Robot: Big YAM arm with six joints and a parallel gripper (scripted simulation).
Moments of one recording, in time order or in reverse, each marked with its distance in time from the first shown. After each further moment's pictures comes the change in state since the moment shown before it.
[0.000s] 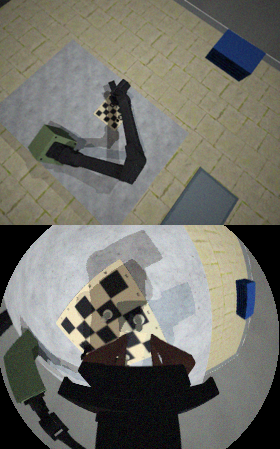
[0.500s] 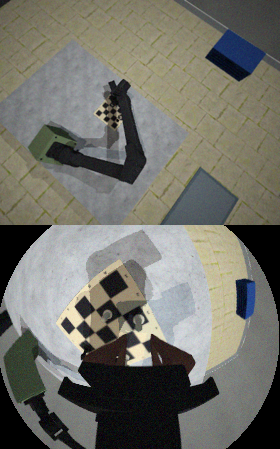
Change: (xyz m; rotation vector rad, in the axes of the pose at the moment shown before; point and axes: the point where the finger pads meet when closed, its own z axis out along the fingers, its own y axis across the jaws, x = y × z) arm 0.000 0.000 0.000 0.000 0.000 0.000
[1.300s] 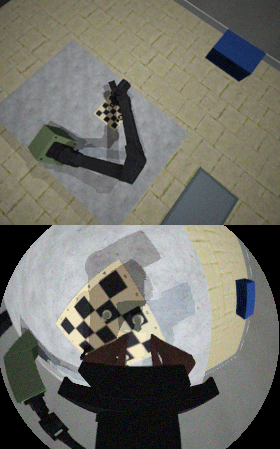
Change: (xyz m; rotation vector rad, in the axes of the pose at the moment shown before) arm 0.000 -0.001 0.000 0.001 -0.001 0.001
